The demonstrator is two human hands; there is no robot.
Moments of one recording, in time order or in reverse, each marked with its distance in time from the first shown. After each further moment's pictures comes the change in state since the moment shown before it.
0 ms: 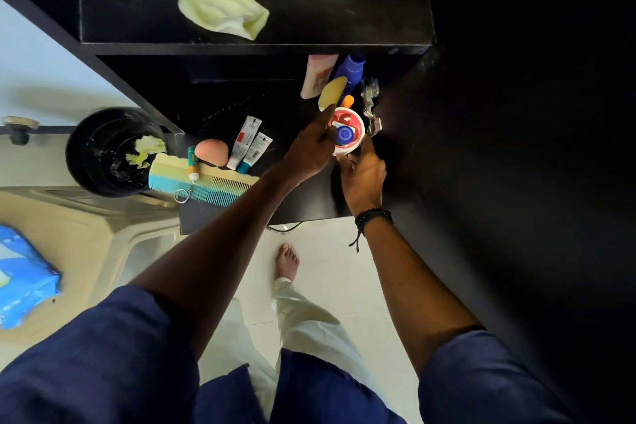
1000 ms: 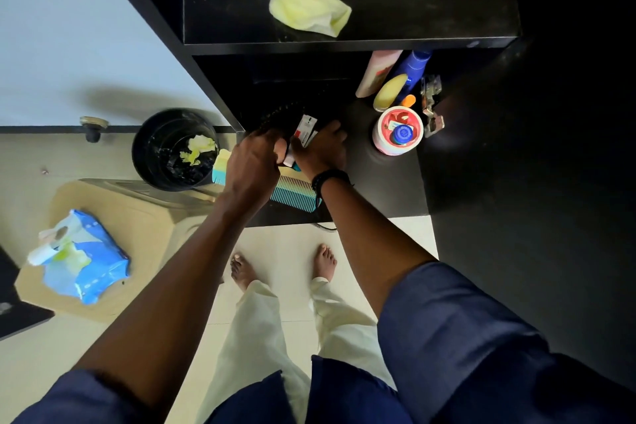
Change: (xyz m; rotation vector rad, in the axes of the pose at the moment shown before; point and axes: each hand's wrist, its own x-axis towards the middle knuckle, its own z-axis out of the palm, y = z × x) left_hand -0.088 -0.042 -0.124 0.832 0.416 0.058; right_hand -0.019 -0.106 0.115 -0.142 -0.276 0.136
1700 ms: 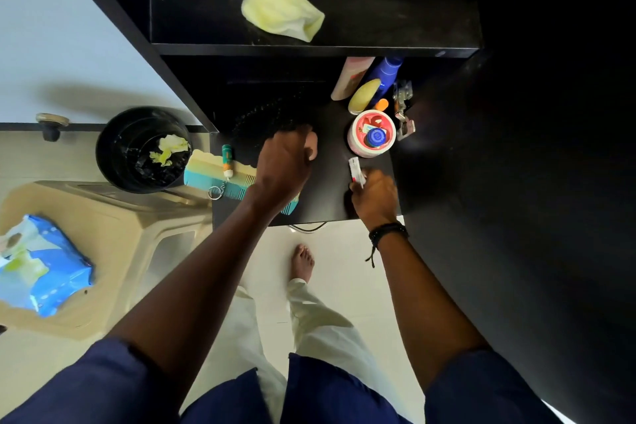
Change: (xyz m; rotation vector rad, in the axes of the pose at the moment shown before) left_hand 0.016 0.063 0.025 -0.145 -0.050 0.076; right_hand -0.027 0.108 -0.084 -0.277 0.078 -0.006
